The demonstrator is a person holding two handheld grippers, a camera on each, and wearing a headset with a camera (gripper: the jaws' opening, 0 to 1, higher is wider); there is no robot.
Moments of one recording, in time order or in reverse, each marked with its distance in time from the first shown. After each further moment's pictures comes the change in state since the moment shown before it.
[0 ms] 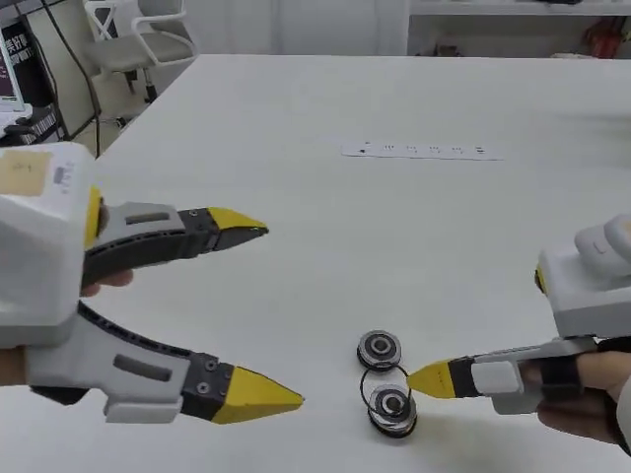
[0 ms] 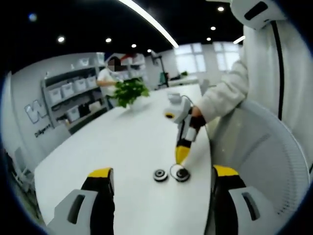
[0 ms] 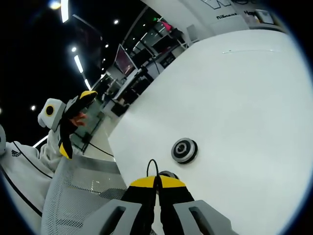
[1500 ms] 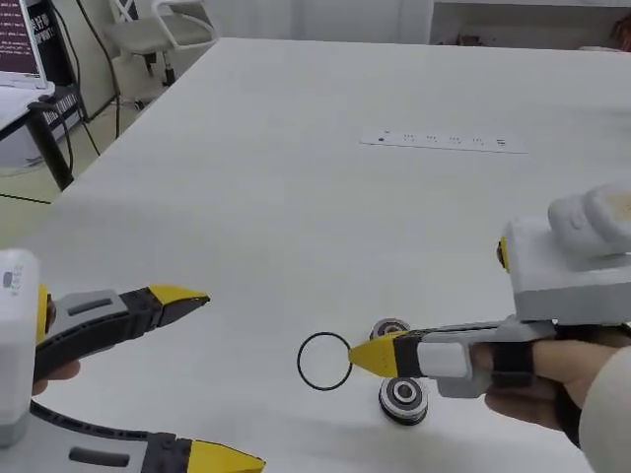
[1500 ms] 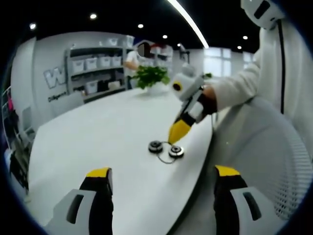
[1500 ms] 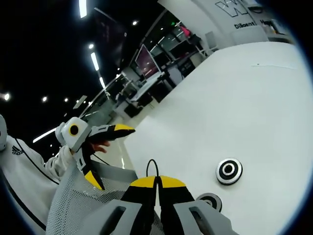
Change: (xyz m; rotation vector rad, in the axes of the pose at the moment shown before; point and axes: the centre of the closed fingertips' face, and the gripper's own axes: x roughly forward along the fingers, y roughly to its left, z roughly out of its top) left arm -0.012 -0.030 -0.060 -0.232 0.052 0.103; right arm 0.041 0.060 0.016 -0.106 -0.025 0.094
